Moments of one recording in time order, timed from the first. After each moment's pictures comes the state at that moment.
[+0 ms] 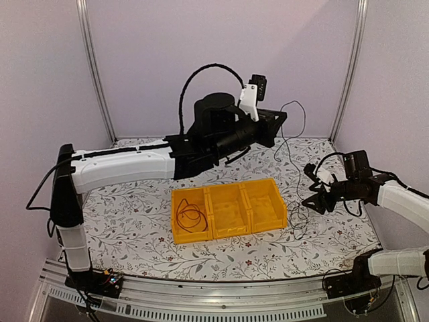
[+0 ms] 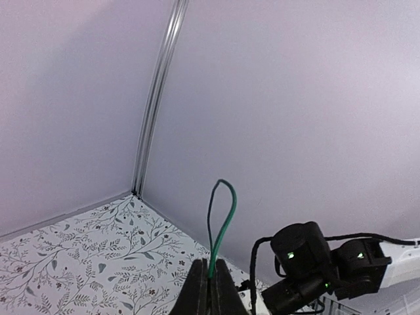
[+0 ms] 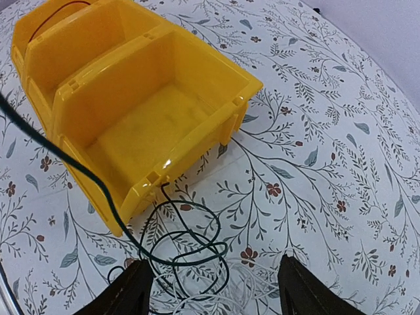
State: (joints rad) left arm -1.11 1.94 1.73 0.28 -0.14 -0.30; right arm 0.21 1.06 0.64 -0.42 -0.47 -0.61
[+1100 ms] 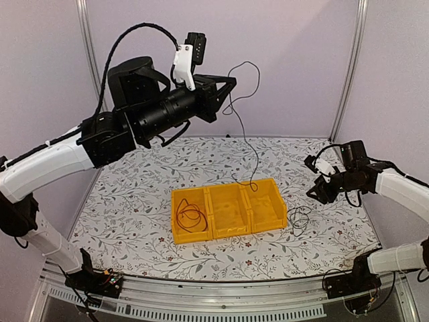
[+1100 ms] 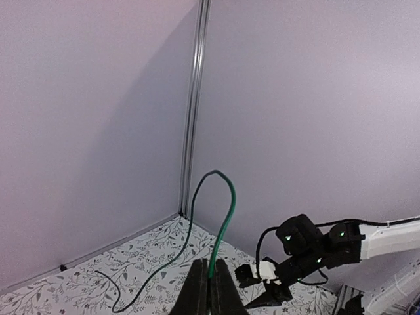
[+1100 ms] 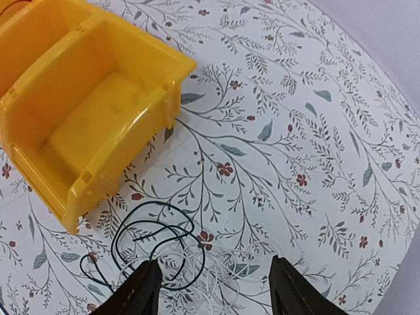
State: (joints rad) left arm -1.10 1.50 1.61 0.03 -0.22 -0.12; right arm 0.21 1.19 0.75 -0.47 -0.28 -0.56
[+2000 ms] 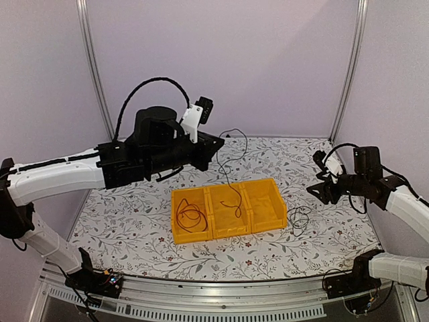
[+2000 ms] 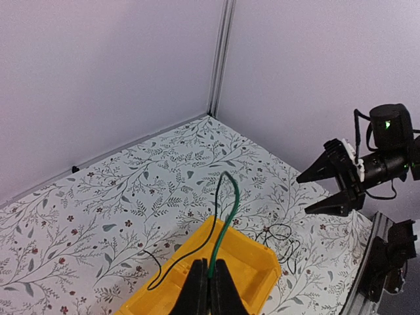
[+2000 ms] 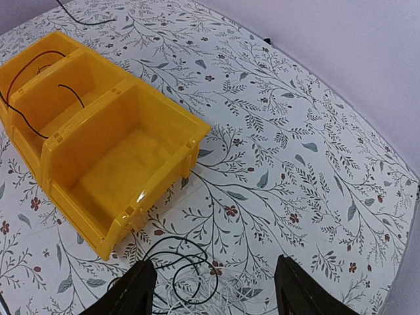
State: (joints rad) left arm -1.03 1.45 1.27 -0.05 -0.21 -0.21; right arm 0.21 0.94 0.65 -0.39 -0.40 -0.49
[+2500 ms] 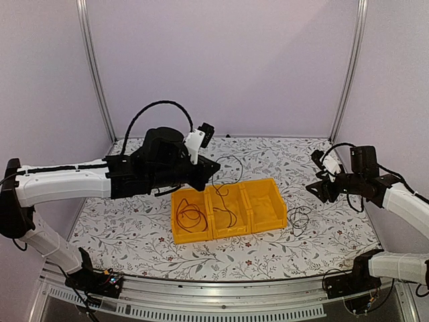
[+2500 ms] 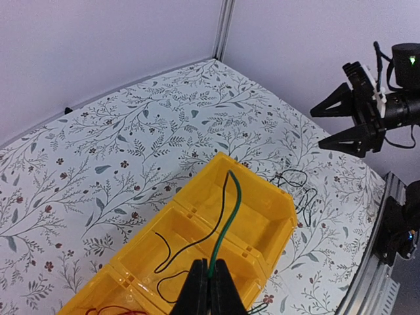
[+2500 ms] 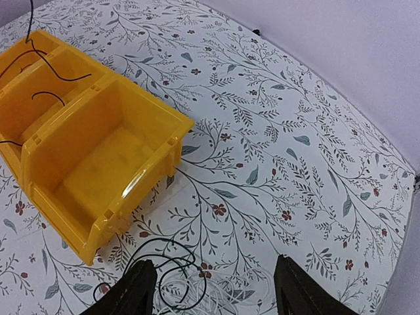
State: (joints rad) left arm -1.02 1.45 1.12 -0.07 -0.16 -0.26; right arm 0.21 0.99 0.65 -0.32 -0.35 -0.48
